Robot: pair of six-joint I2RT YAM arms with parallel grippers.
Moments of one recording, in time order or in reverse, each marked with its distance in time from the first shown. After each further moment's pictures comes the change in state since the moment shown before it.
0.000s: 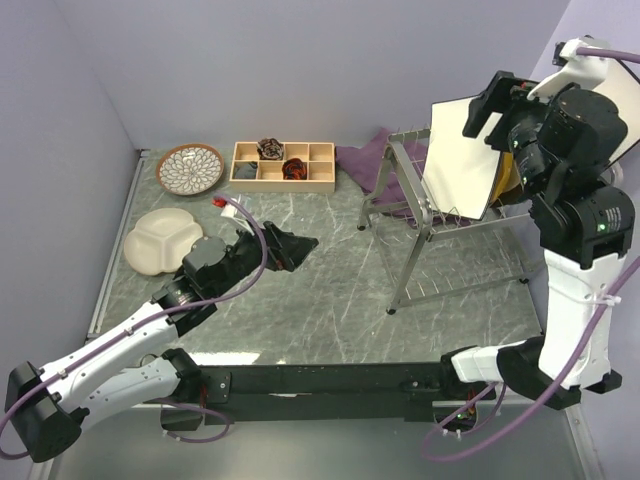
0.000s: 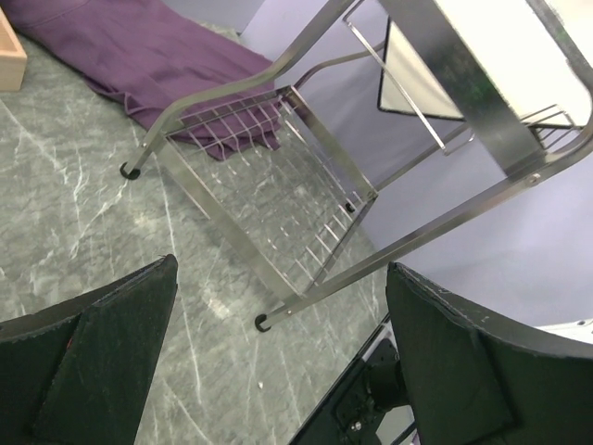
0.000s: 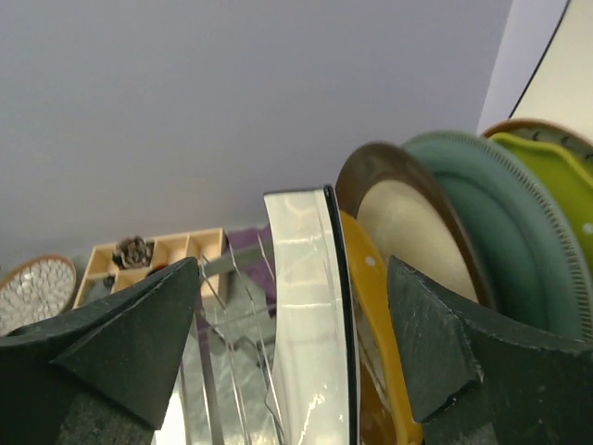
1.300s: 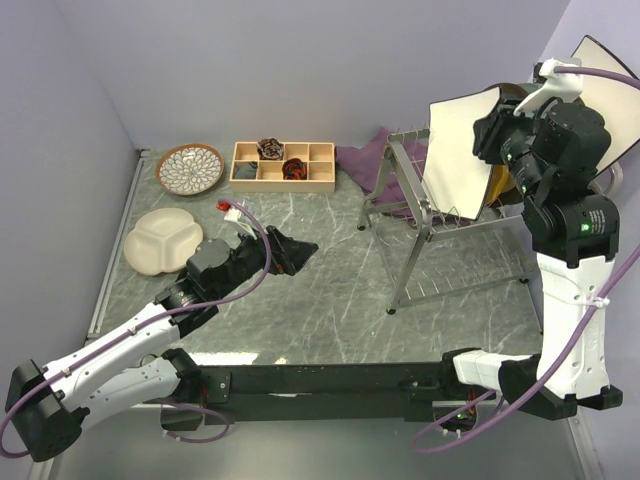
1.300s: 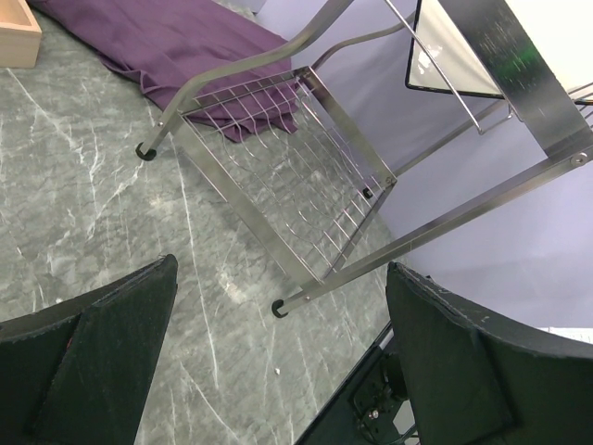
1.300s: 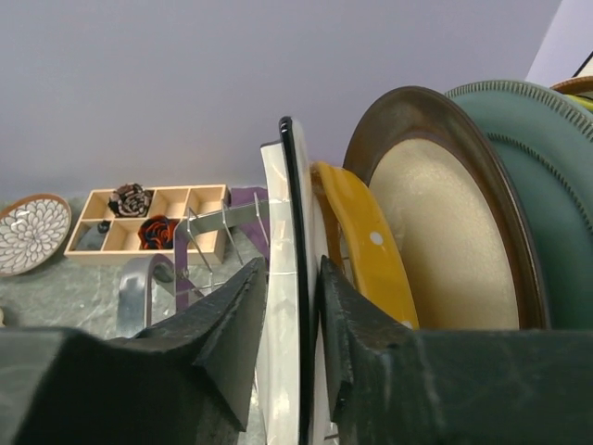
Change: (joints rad) left arm 0.000 0.004 -0.044 0.004 0.000 0.016; right arm -0.135 -0.092 -0.268 0.068 -0.264 -0.024
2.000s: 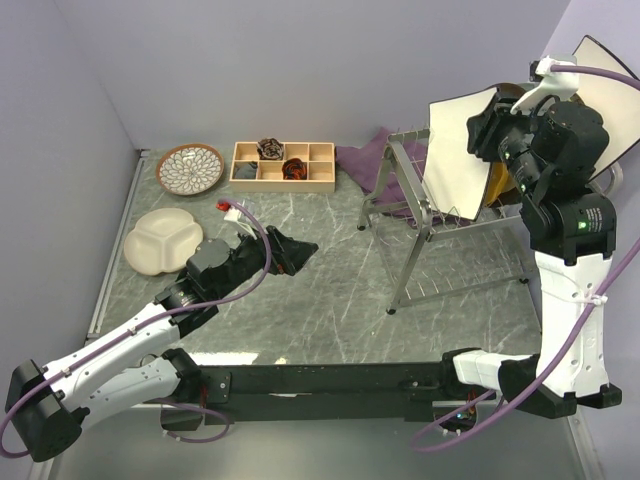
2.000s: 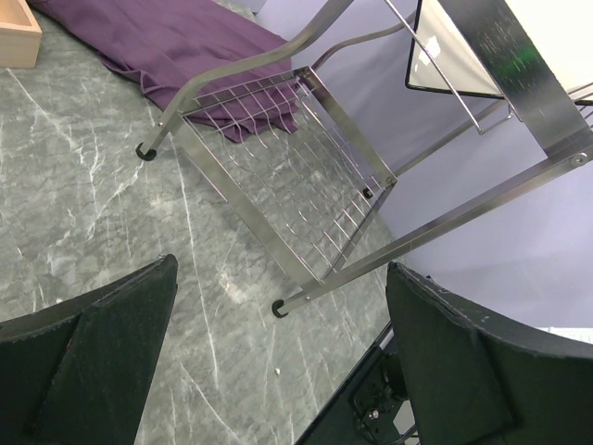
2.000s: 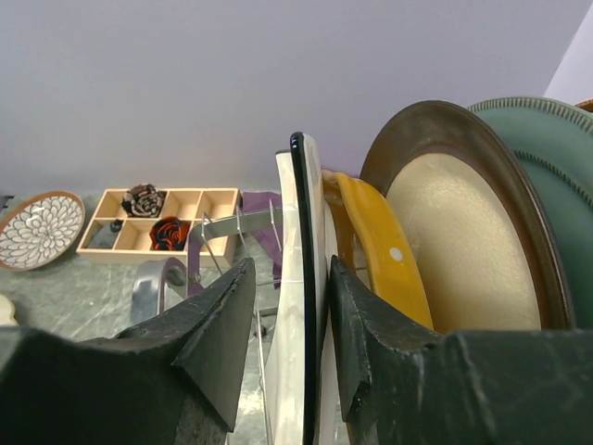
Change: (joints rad) left arm 0.000 0.000 0.000 0.000 0.000 0.000; right arm -0.004 0.003 -0.016 0.035 -0.038 -0.014
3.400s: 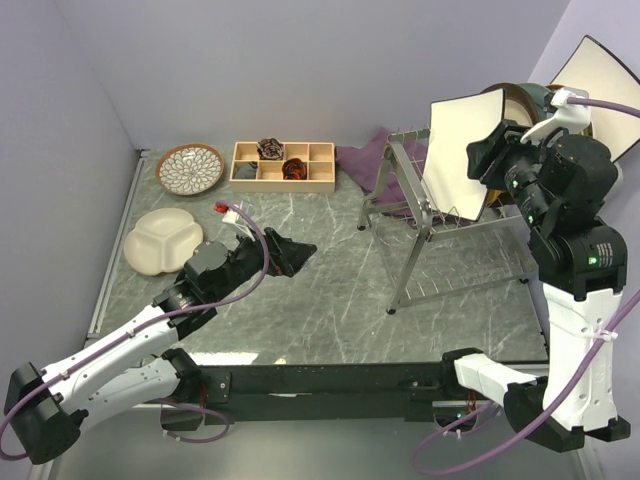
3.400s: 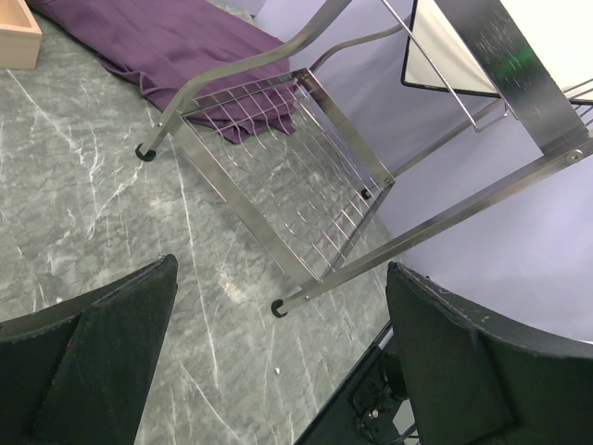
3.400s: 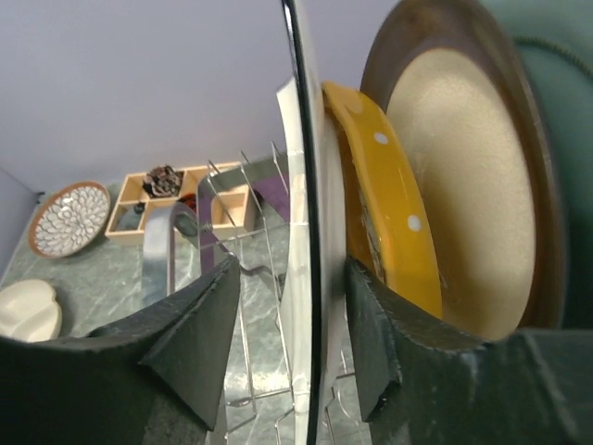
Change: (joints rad) left arm 0.000 -0.020 -0.016 0.008 0.000 -0.001; right arm -0.001 -0.121 -0.134 -0.044 0.005 0.116
